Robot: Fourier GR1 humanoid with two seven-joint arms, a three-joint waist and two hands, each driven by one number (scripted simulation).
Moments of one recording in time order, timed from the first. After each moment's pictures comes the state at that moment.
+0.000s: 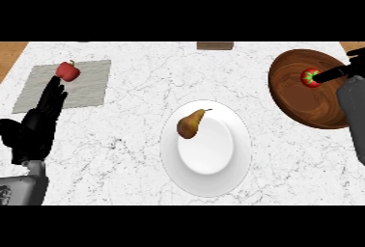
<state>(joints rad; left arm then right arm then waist) -0.15 0.31 0.05 -1.53 0.04 0.13 0.11 -0.87 -0.44 -0.33 -0.60 0.97 -0.31 0.73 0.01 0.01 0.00</state>
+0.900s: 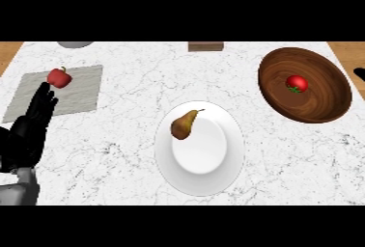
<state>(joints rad) -0.10 0.32 0.09 -1.56 0.04 0.12 0.12 -0.52 -0.33 -0.63 -1.24 0.45 -0.50 0.37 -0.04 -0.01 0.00</state>
